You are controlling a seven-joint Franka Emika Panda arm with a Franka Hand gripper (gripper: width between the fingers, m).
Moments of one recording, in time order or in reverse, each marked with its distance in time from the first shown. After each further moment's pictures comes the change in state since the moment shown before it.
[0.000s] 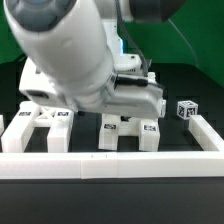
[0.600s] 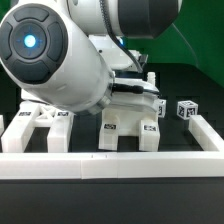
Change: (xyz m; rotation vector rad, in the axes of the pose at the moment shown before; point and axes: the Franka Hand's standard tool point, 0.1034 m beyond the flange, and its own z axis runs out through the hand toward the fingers) arm -0.023 0.006 0.014 -0.010 -0.286 0.007
